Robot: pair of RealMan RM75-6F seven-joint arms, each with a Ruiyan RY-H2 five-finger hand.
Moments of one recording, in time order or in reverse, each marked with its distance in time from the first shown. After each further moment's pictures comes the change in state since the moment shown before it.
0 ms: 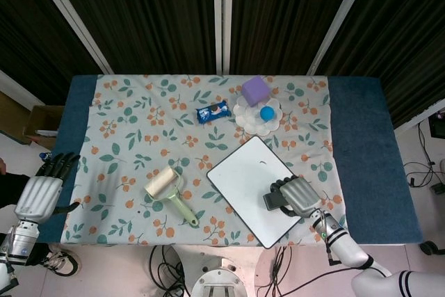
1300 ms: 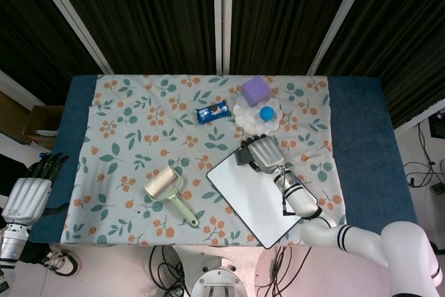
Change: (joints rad) left arm 0.021 0.037 0.002 -0.003 -0.013 0.017 -0.009; right arm 0.247 -0.337 0.235 0.462 0.145 -0.190 0.000
